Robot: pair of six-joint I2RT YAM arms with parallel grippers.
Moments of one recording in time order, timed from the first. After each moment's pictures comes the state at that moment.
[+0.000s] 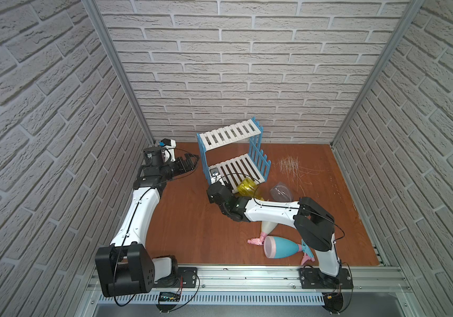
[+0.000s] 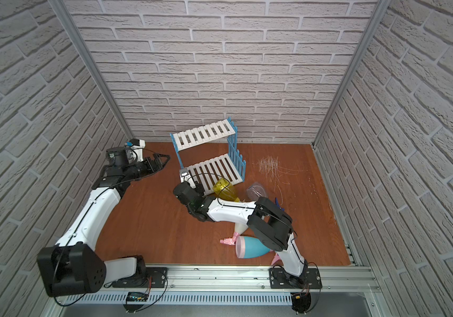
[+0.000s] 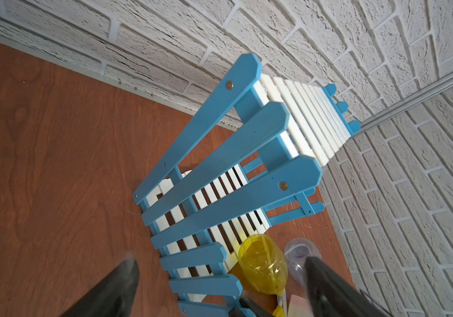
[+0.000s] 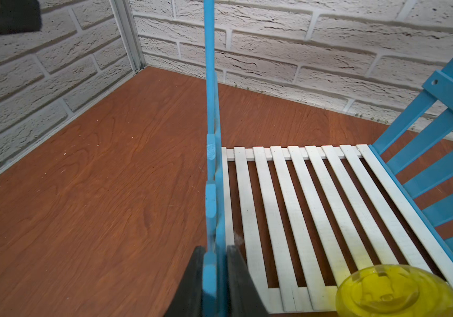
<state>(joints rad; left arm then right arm) 0.11 1.26 1.06 -0.29 0.59 -0.39 1.12 2.05 1.47 0.10 0.65 0.34</state>
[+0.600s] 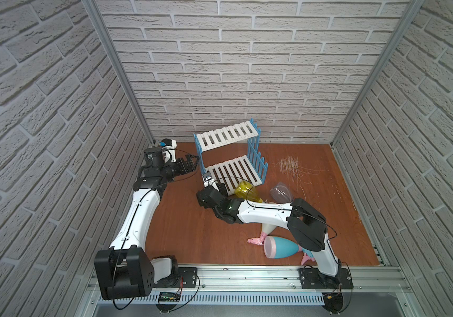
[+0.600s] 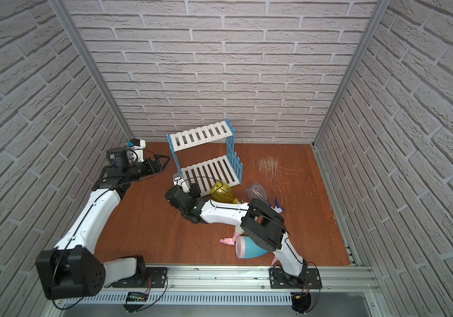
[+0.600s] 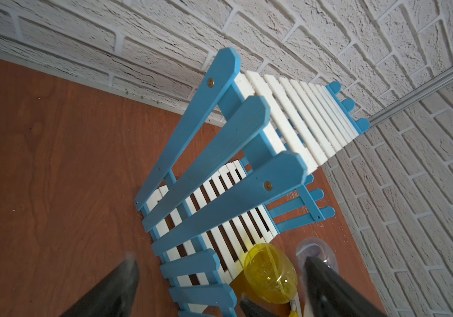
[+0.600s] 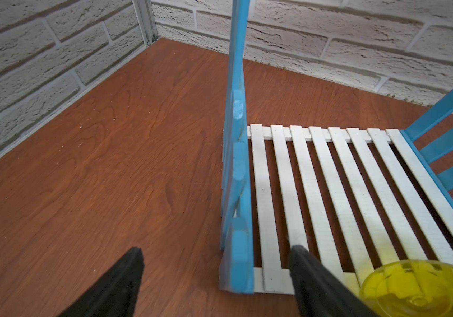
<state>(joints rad) 0.10 1.23 1.05 -0.30 0.53 -0.33 1.16 2.11 1.55 -0.01 0.62 0.36</state>
